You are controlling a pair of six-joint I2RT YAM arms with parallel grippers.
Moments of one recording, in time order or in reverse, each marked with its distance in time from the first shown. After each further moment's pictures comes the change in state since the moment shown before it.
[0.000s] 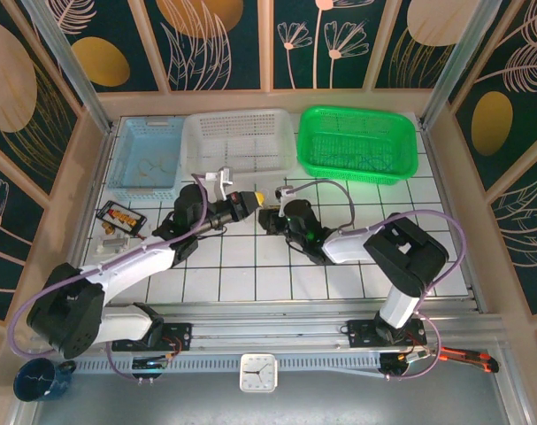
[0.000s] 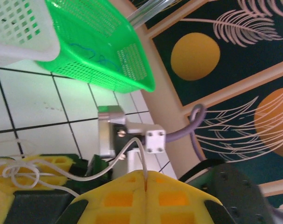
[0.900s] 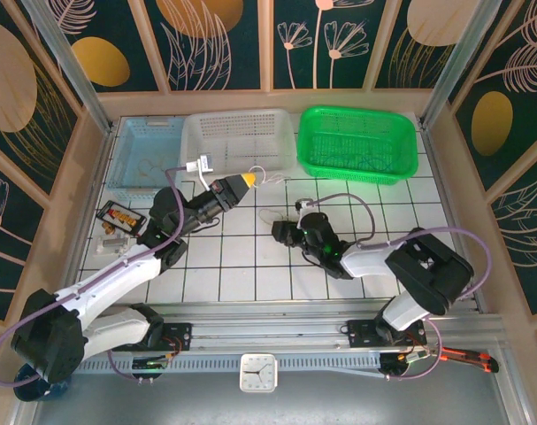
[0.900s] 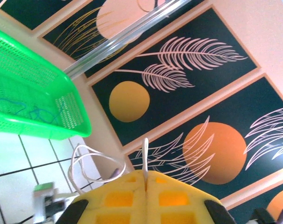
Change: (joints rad) left arm 0.000 -0.156 0.004 0.146 -0.043 -0.143; right arm -0.015 -0.189 -0.195 -0.054 0.030 0.086
